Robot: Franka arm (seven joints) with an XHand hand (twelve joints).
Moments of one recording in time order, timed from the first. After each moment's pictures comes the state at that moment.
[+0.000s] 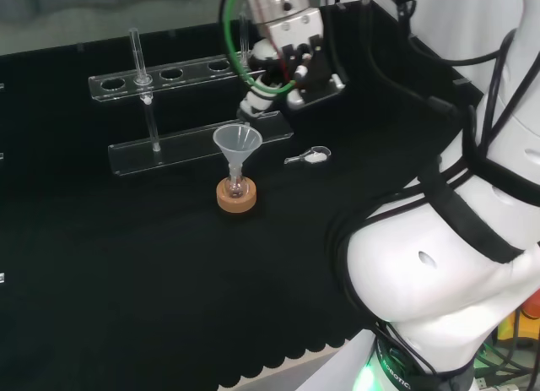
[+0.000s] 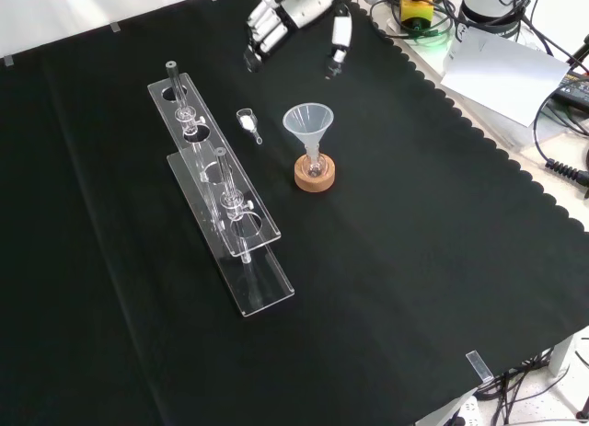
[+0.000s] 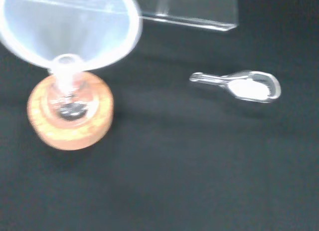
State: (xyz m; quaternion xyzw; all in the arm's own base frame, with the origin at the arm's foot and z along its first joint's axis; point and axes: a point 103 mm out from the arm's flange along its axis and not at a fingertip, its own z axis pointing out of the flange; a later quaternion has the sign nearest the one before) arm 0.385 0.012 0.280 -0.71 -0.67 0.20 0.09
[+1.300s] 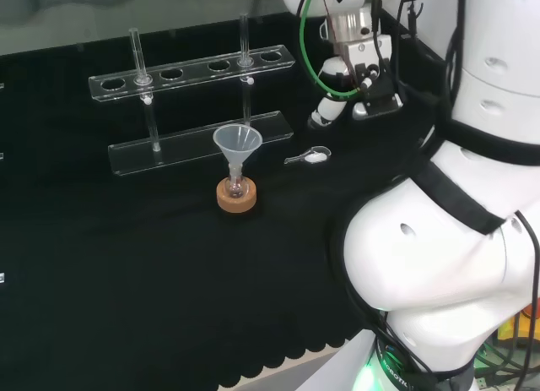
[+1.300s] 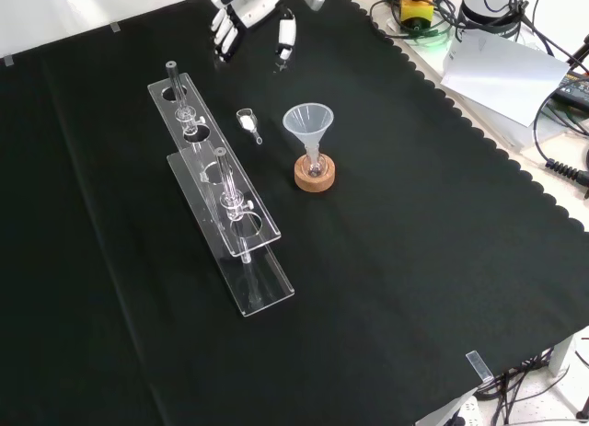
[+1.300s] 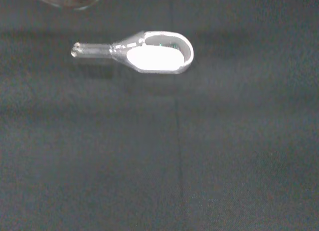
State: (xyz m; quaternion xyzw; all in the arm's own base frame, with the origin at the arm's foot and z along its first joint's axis) arm 0.418 -0.118 0.193 -0.72 -0.66 0.17 0.14
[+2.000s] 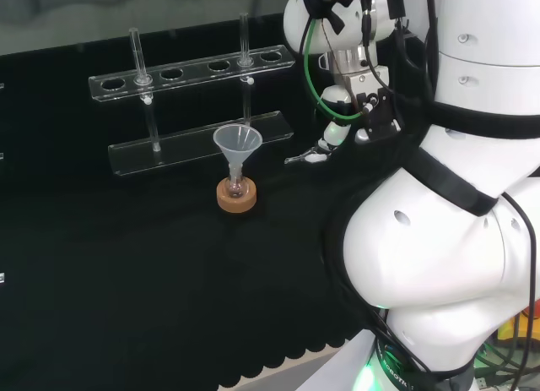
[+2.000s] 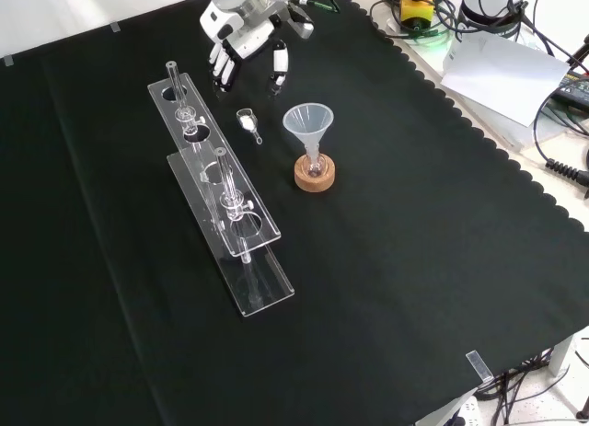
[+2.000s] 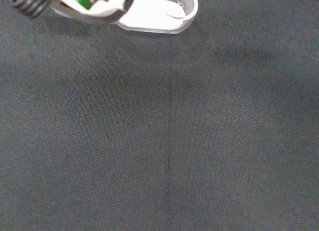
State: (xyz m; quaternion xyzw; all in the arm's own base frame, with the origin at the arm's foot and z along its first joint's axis) arm 0.432 -0.133 0.127 -0.70 -0.68 0.17 0.13
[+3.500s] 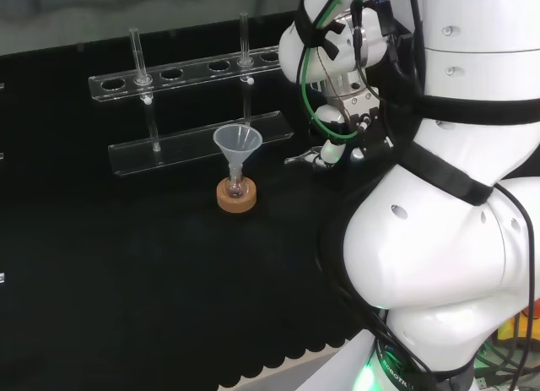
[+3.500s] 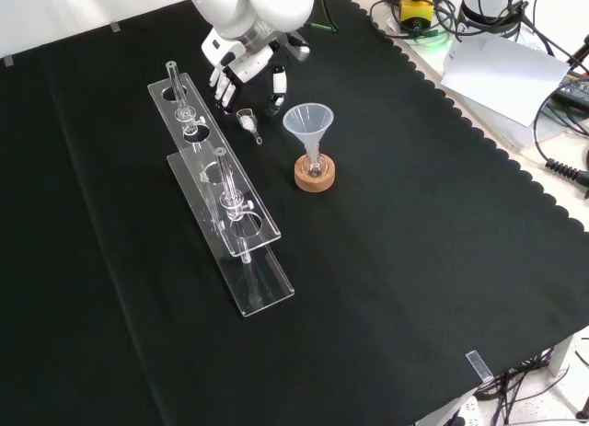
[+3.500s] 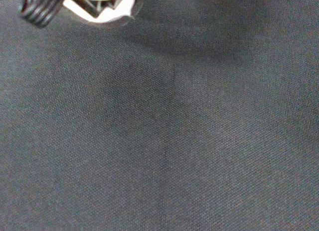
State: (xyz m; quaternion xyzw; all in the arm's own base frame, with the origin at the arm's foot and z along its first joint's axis) arm 0.443 -0.133 0.080 -0.68 -0.70 0.18 0.12
